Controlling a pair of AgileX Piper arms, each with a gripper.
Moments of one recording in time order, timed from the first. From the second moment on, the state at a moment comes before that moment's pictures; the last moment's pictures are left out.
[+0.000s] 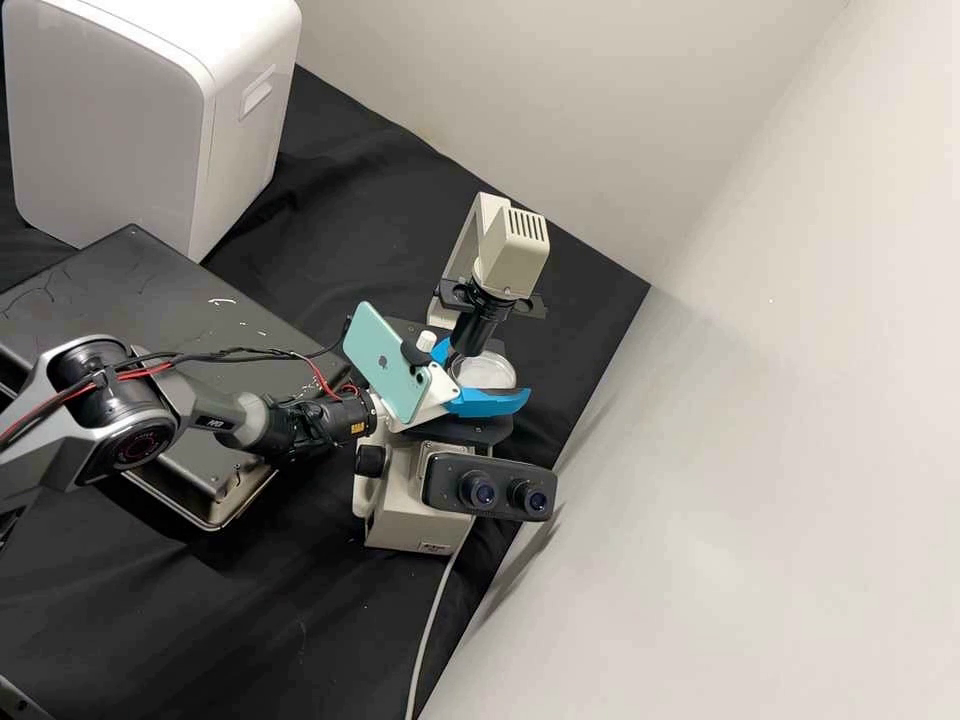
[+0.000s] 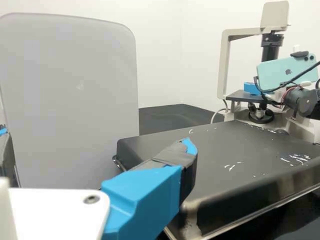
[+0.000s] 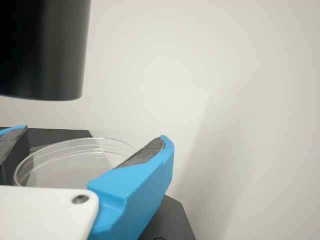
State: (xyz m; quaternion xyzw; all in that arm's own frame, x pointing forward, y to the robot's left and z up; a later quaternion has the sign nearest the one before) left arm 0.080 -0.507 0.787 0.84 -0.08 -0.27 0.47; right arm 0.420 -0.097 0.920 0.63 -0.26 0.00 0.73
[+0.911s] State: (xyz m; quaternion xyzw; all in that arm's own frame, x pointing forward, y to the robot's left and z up) left arm 0.080 -0.507 0.788 0.84 -0.08 -0.26 0.47; right arm 0.419 -0.099 0.923 0.61 -0.28 -0.01 0.74
